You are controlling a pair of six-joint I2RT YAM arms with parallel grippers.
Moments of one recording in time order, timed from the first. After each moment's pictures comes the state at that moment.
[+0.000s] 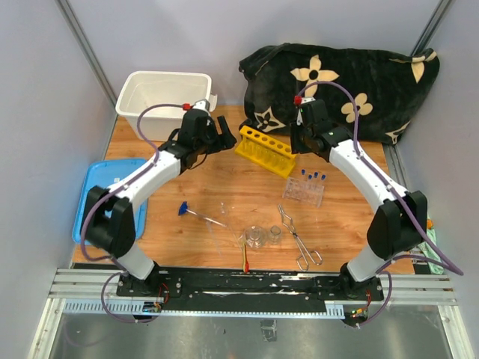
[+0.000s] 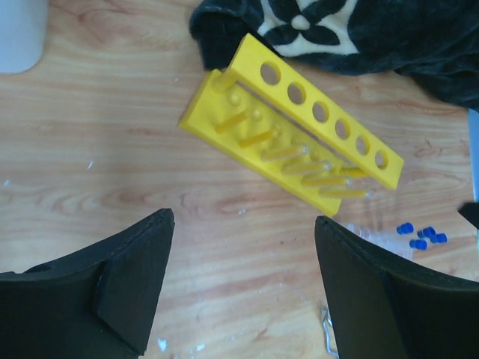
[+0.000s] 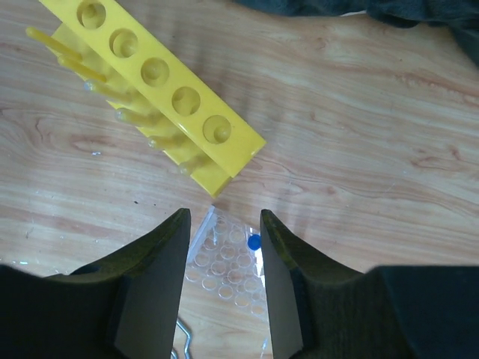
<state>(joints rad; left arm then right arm) -0.46 1.52 1.18 -0.15 -0.06 -0.58 0.39 1.62 1.44 -0.59 0.14 0.13</state>
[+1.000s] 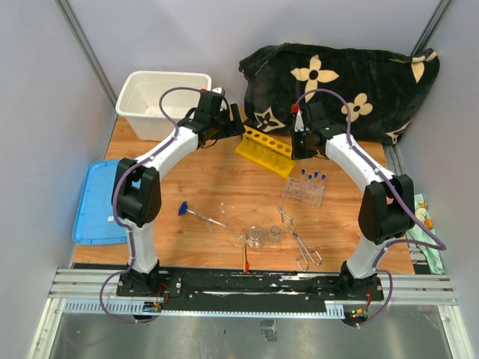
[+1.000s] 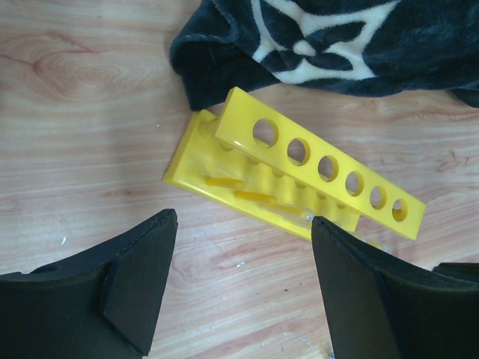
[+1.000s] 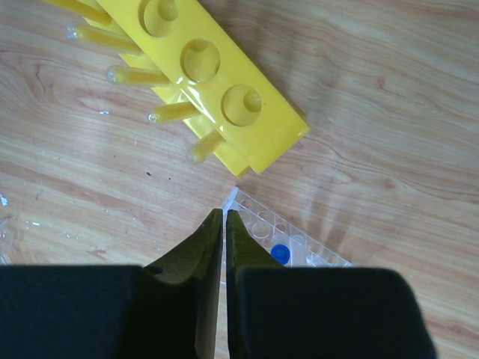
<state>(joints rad) -0.42 1.95 1.63 -0.30 0.05 -0.53 0.32 1.73 1.45 -0.65 -0.09 0.12</state>
